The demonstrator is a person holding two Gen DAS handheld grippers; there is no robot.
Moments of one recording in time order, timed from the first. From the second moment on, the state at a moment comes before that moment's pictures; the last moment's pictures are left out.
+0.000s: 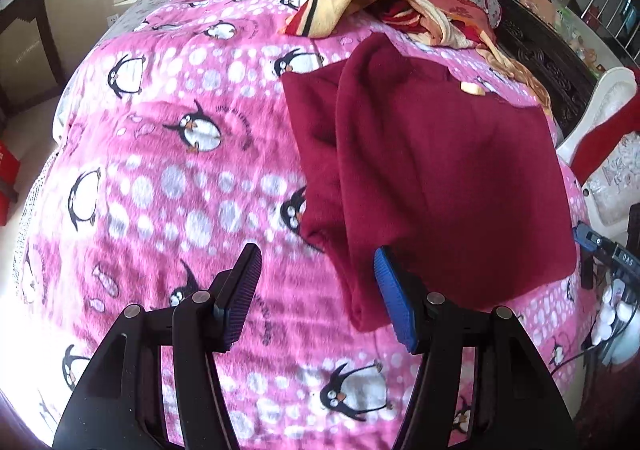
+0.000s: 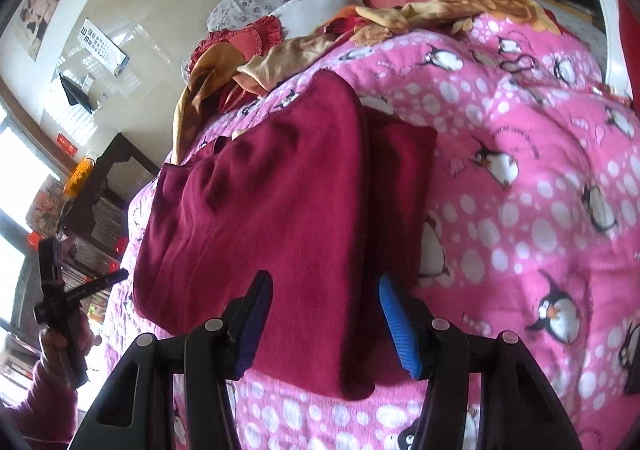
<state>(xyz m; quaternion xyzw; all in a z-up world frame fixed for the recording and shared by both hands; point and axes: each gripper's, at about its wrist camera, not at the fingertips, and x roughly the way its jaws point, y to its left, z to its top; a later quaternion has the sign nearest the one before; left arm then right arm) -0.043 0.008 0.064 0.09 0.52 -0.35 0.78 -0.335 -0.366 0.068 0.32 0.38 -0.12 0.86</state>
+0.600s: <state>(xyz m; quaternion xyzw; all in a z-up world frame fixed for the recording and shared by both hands) -0.064 -0.018 0.043 0.12 0.53 -0.41 0.73 -0.338 -0.344 0.044 0.33 0.40 -0.10 0.85</state>
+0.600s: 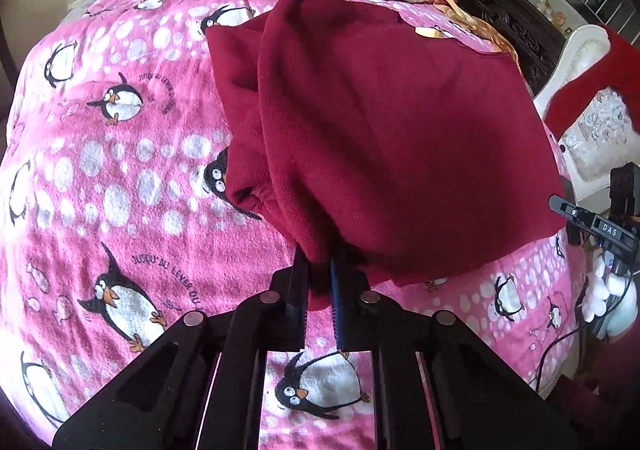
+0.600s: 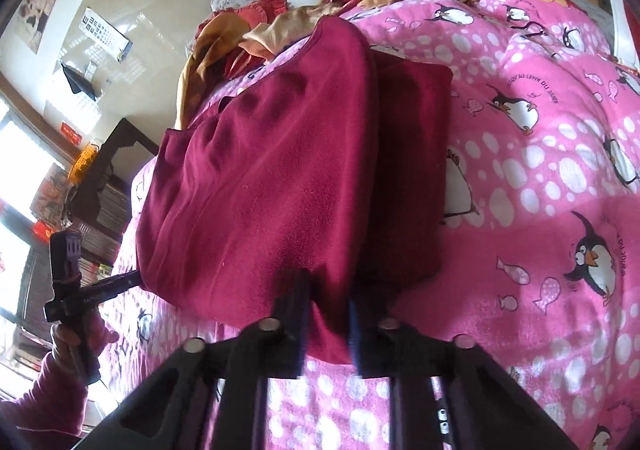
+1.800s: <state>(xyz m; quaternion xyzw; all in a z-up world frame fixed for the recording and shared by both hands) -0.055 -0.053 0.055 0.14 0.48 -0.32 0.80 -0.225 -0.350 0.080 0.17 0.40 -0.15 0.89</state>
